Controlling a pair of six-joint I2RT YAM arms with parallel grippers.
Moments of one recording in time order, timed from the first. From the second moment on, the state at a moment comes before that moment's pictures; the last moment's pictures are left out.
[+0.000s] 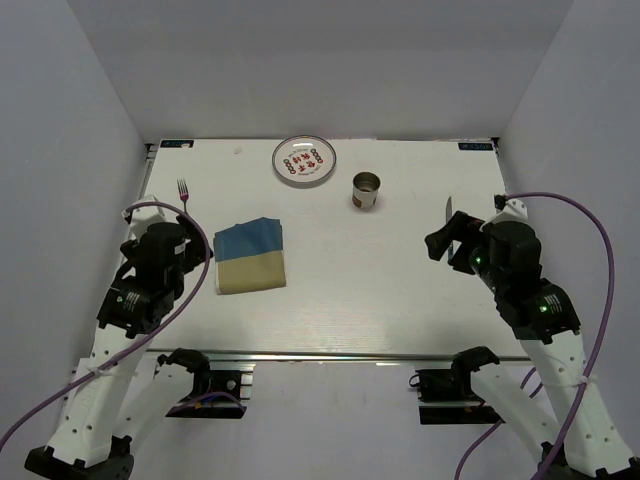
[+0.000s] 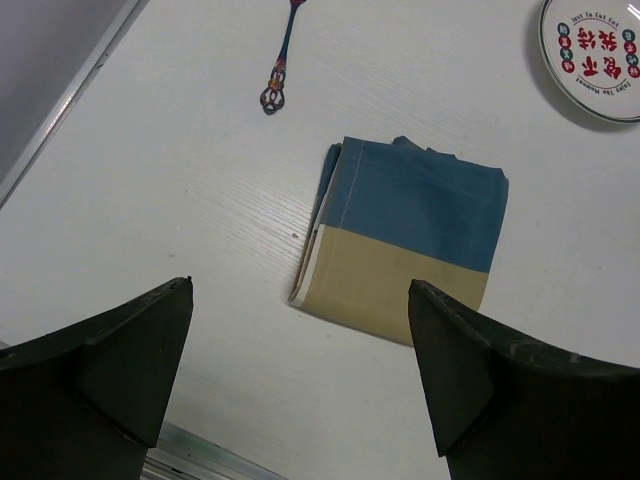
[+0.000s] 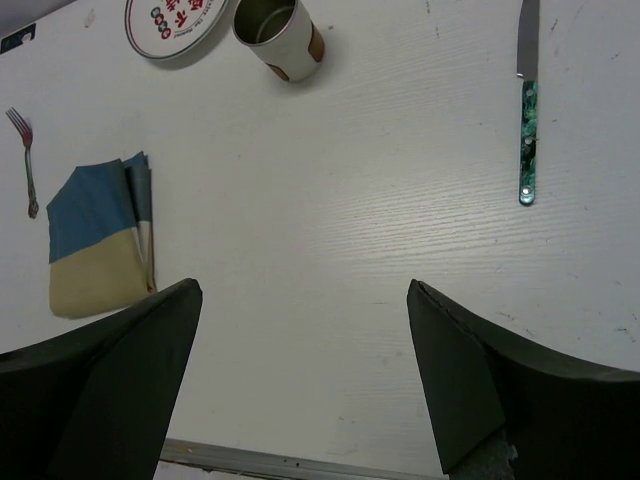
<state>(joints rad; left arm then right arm) -0.32 0.72 1.01 -0.89 -0.57 -0.55 0.33 0.66 0.97 -0.76 0.10 0.52</state>
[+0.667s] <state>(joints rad) -0.31 1.14 1.04 -0.78 -0.40 -0.69 0.33 0.60 0.74 -0.52 -0.31 0.54</state>
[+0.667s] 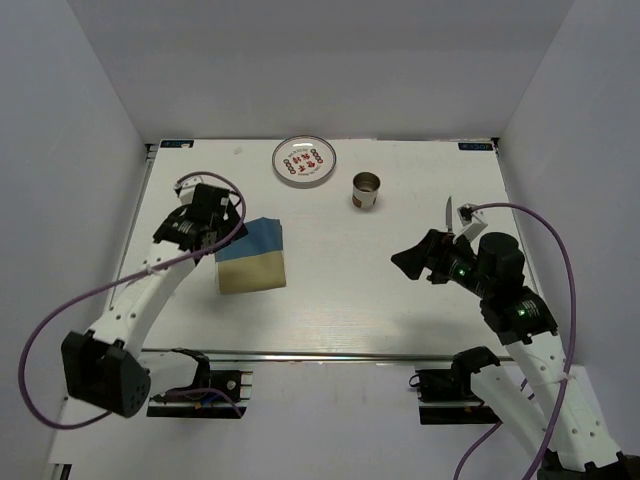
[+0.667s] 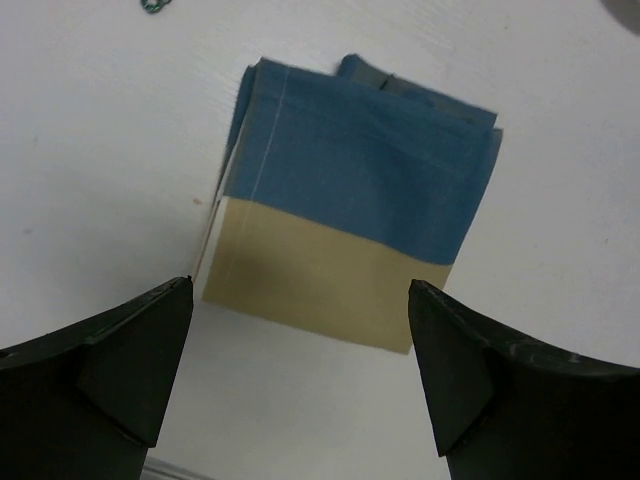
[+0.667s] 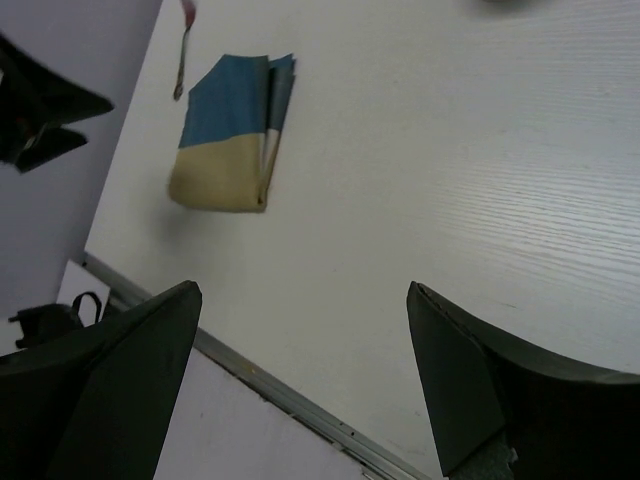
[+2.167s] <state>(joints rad) -0.27 2.01 1.86 -0.81 -0.24 -1.02 0.33 0.57 0.66 -0.48 -0.47 0.49</state>
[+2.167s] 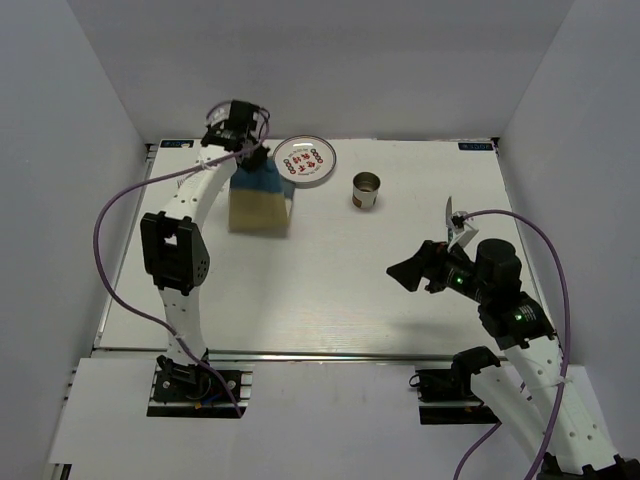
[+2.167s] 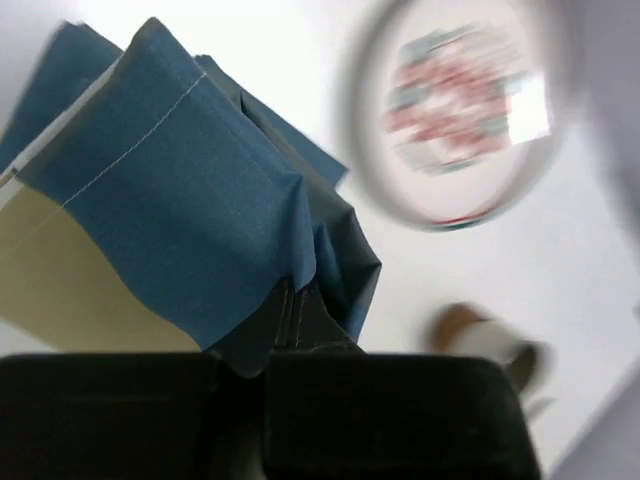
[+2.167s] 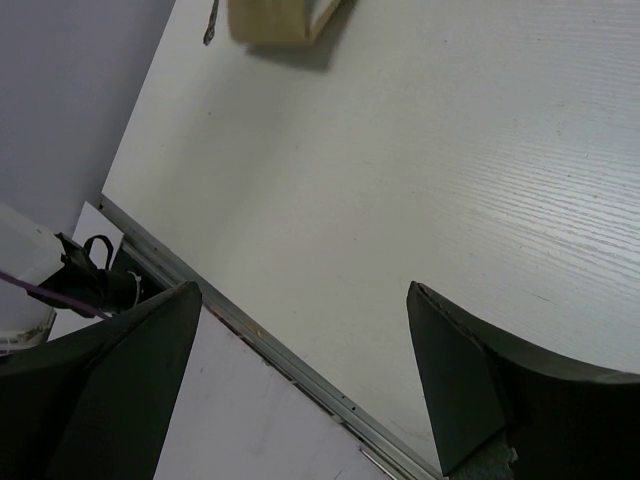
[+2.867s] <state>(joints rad) -0.45 1.35 0.86 -0.40 -0.22 -1.18 0.33 0.56 0.71 -0.50 -0.44 0.49</state>
